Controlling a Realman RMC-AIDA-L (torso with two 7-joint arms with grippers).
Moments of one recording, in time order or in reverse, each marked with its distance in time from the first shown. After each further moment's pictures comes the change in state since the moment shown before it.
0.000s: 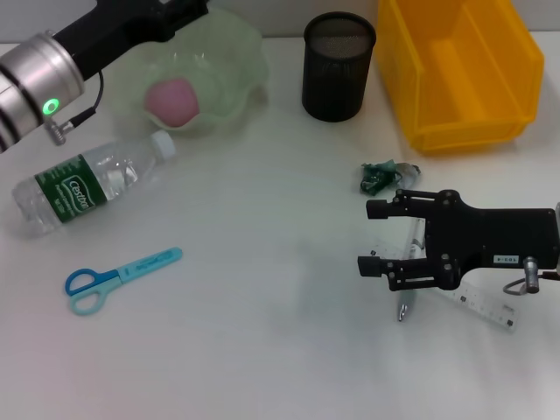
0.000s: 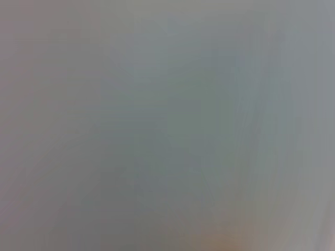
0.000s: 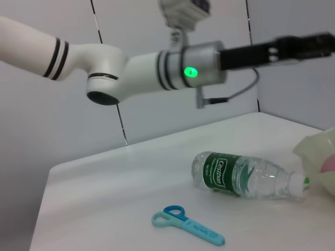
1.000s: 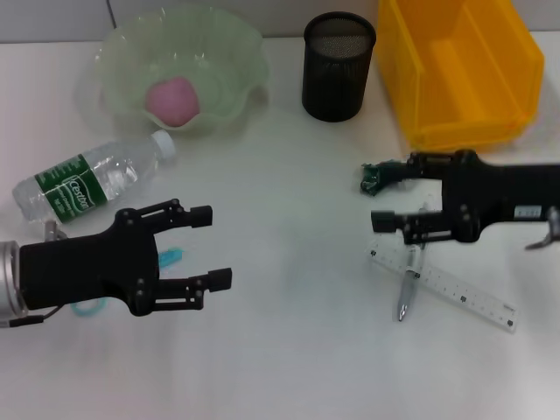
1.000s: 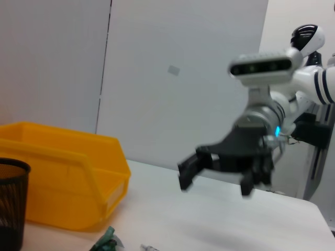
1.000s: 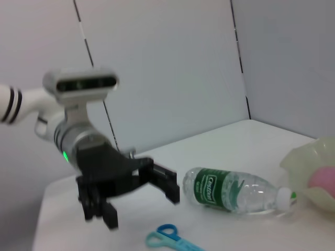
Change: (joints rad) left arm 0.291 0.063 0.098 0.142 0.438 0.607 0.017; right arm 0.022 -0.011 0.016 -0.150 0.004 -0.055 0.238
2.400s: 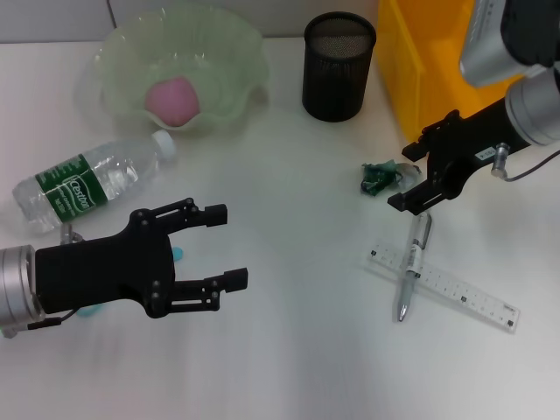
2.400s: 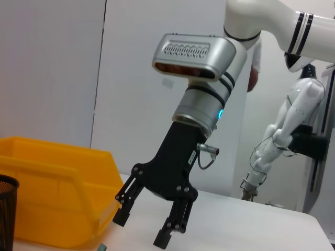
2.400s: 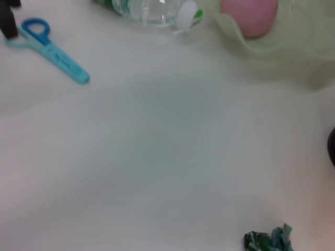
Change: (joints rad) left arm -0.012 -0.028 -0.014 -0.054 -0.006 0.007 0.064; right arm 0.196 0.024 -0.358 -0.391 -0.574 0.231 0.533
